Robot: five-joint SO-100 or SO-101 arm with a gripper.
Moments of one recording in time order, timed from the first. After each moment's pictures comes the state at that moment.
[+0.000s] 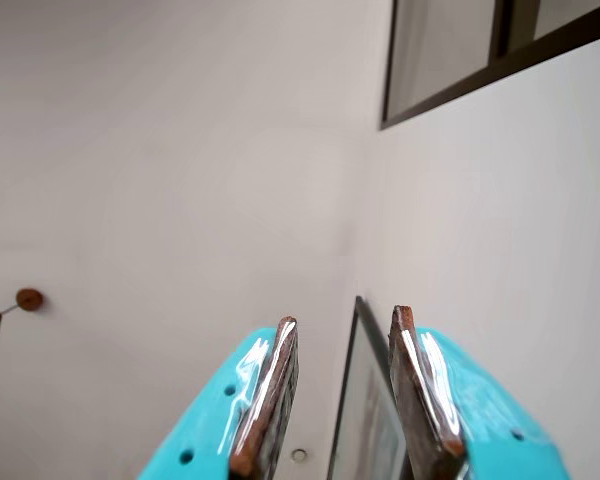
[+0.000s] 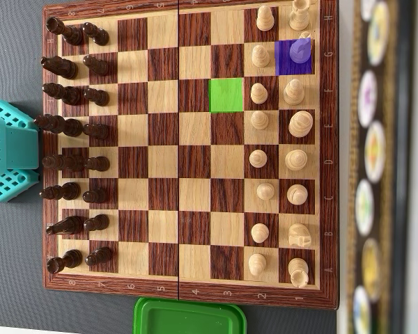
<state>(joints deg) -2.7 191.9 179.9 -101.1 83.4</state>
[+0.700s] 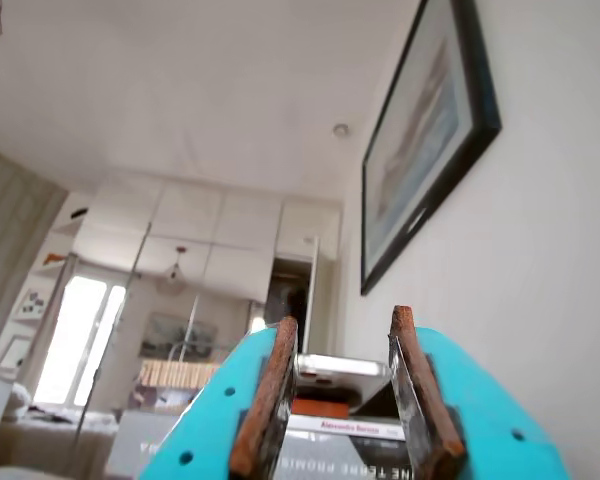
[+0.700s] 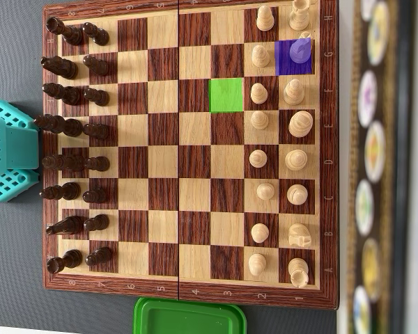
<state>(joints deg) -3.1 191.9 153.0 -21.4 83.4</state>
